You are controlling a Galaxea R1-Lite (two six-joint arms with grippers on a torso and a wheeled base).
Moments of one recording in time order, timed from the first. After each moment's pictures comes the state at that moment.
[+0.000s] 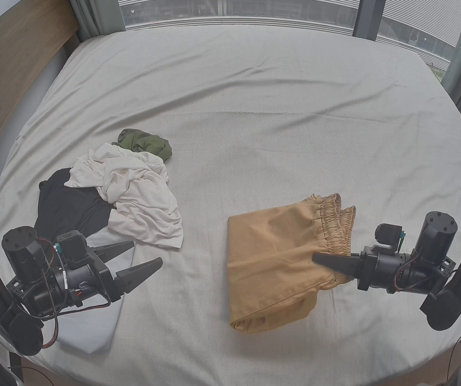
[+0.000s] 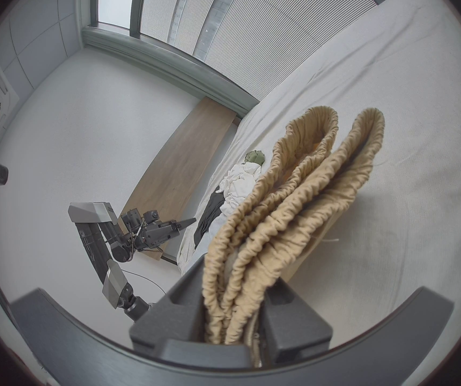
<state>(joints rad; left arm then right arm) -0.20 1.85 -0.15 -1.55 -0.58 -0.22 0.36 1.94 -0.30 -1.54 0.71 0.54</state>
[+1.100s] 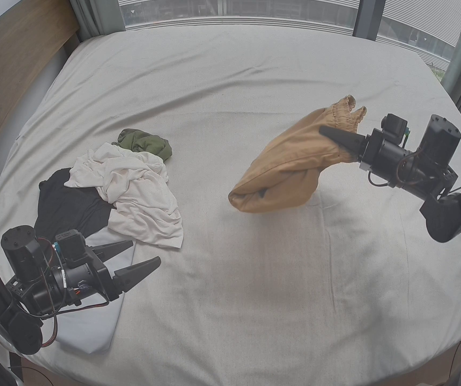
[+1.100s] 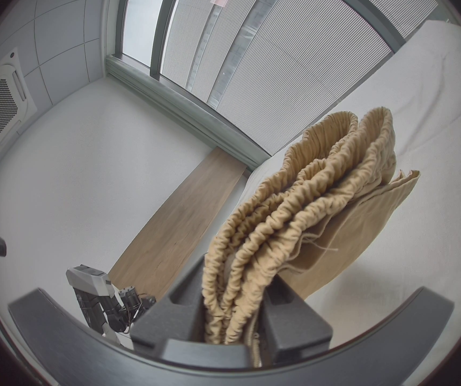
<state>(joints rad) -0.19 1.85 -0.15 -1.55 -0.59 -0.22 0.25 1.91 -1.00 -1.13 0.70 0.67</state>
